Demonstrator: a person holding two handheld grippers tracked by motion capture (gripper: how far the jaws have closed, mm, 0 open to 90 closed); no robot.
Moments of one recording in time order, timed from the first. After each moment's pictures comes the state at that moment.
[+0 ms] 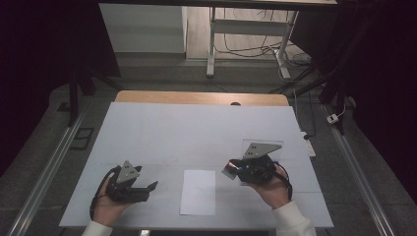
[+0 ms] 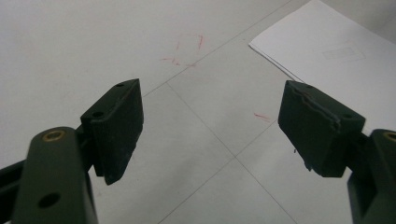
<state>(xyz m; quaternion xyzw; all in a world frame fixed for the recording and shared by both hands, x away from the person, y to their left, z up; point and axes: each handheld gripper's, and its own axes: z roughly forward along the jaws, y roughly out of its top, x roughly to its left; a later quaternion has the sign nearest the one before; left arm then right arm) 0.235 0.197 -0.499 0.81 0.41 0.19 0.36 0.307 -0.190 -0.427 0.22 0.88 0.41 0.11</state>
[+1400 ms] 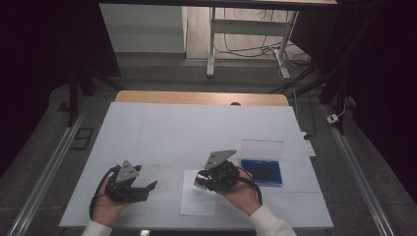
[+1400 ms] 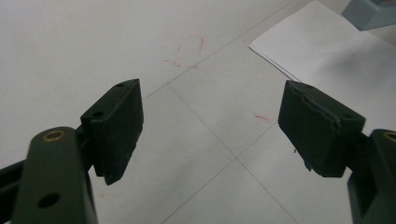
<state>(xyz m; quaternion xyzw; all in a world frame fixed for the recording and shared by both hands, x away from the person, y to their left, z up) 0.235 0.199 -0.497 0.81 0.41 0.19 0.36 0.302 -0.106 -0.461 0.15 0.92 0.37 0.06</state>
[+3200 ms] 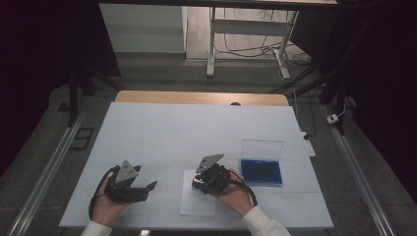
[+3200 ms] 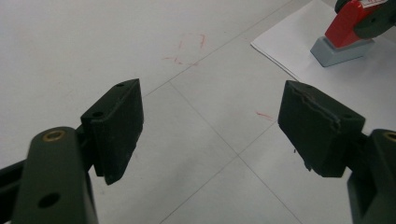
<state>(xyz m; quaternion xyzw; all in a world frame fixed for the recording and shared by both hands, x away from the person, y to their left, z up) 0.235 0.200 -0.498 0.81 0.41 0.19 0.36 0.308 -0.088 -0.493 0.15 0.93 0.32 0.06</state>
